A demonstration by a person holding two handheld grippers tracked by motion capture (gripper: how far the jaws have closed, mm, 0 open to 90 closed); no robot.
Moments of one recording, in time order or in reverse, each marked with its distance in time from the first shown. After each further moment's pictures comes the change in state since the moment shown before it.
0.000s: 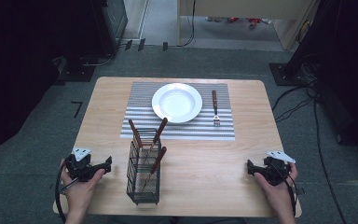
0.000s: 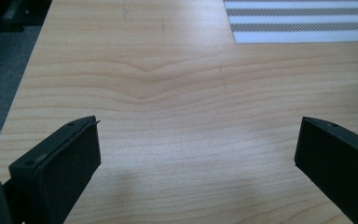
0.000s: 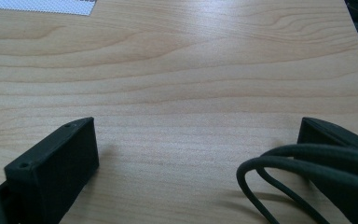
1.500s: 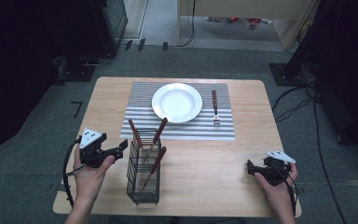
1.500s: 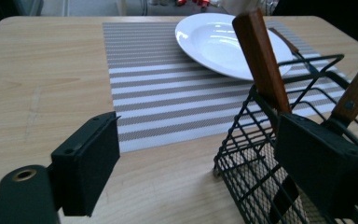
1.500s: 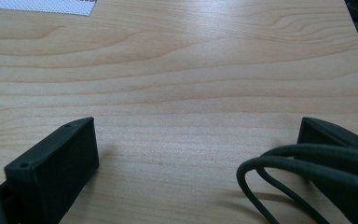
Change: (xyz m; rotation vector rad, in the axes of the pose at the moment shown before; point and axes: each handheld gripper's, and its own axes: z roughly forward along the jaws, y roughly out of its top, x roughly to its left) left arm -0.051 0.071 -0.034 -0.173 -0.279 0.052; right arm 0.000 0.000 0.000 0.000 0.000 0.000
